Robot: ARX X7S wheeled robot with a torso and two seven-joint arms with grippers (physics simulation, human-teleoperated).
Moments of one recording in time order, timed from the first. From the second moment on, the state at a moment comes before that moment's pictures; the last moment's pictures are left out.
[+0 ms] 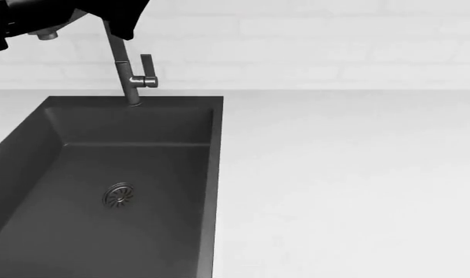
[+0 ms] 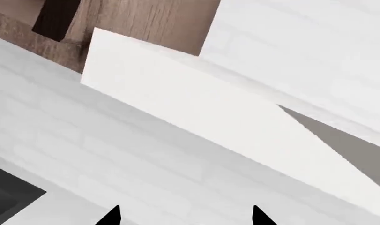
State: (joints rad) left arm -1.58 -0.60 0.38 -0.12 -0.94 -1.22 0.17; right arm 2.05 1.02 -0.68 0.10 0.72 1.26 -0.54
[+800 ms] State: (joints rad) left arm -1.59 -0.60 0.39 -0.13 -0.94 -1.20 0.17; right arm 2.30 0.89 -0.68 0.21 0.54 1.12 -0.64
